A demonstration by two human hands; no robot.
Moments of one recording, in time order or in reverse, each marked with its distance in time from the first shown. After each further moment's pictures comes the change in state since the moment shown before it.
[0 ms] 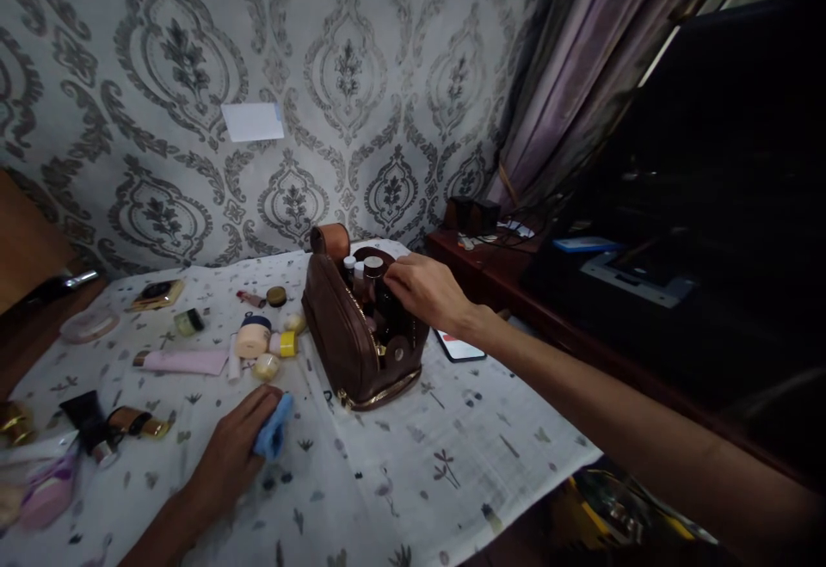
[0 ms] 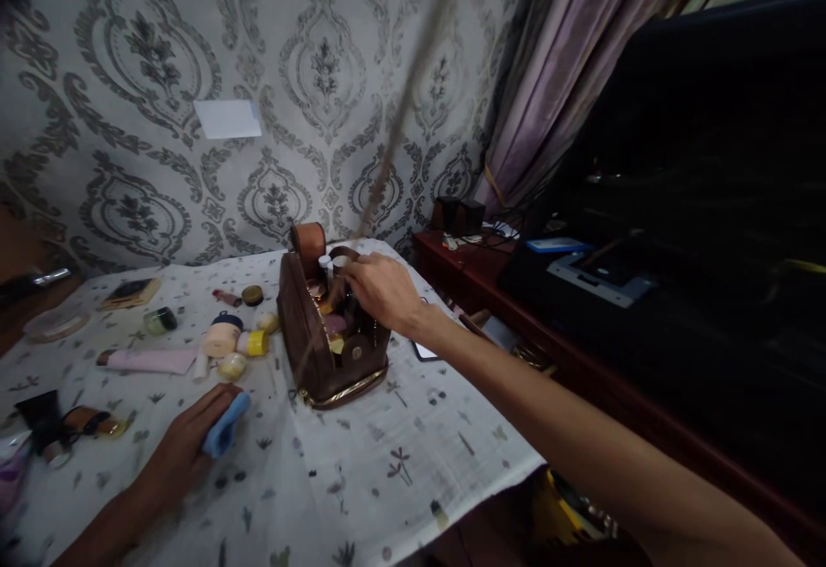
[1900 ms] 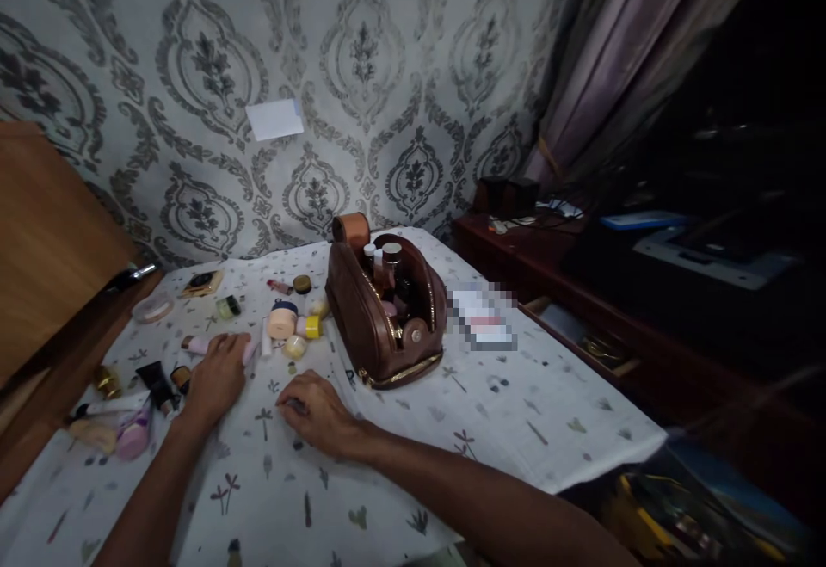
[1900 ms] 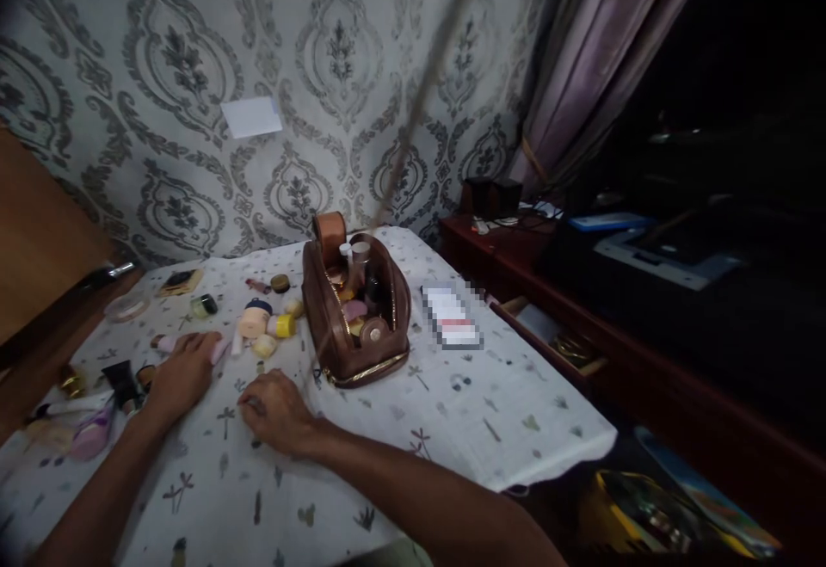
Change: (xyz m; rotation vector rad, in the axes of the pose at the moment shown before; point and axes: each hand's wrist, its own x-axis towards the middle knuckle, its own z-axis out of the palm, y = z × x) left_hand 0.022 -0.042 -0.065 0.707 -0.198 -0.428; right_hand -0.053 -0.208 0.147 1.108 -0.010 -0.156
